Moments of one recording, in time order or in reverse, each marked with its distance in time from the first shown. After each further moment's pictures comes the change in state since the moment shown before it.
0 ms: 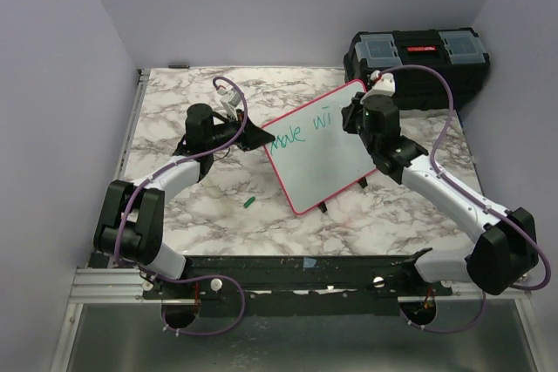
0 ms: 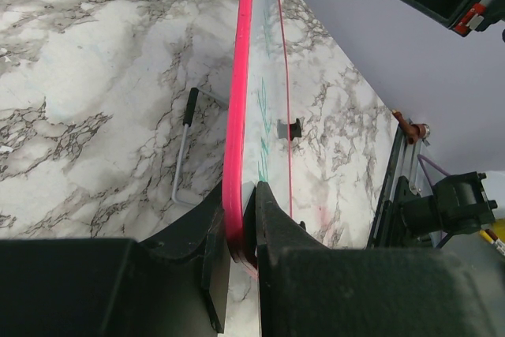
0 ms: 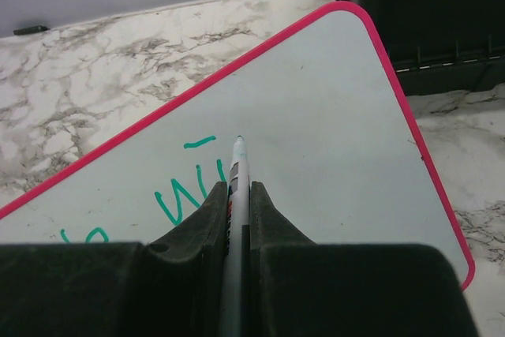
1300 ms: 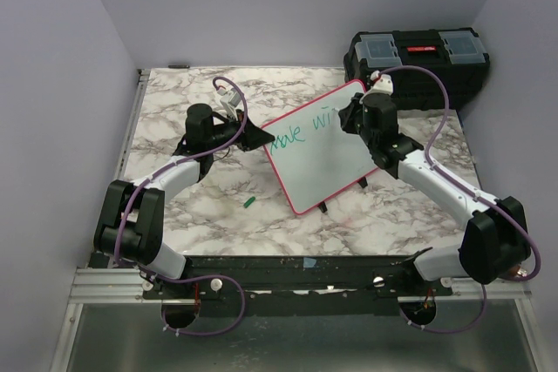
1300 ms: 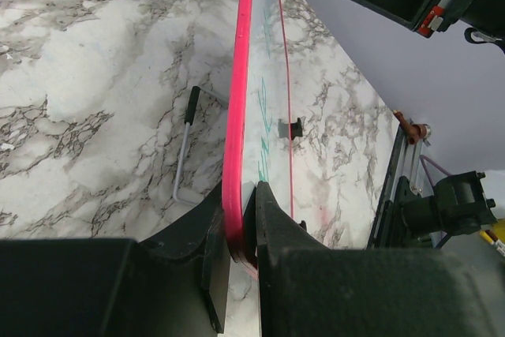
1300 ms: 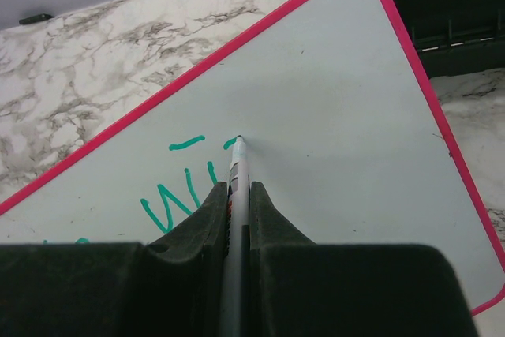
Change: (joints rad) left arm 0.000 0.000 0.000 -0.006 -0.002 0.001; right arm -0.057 0.077 -0.014 0.044 -0.116 0.062
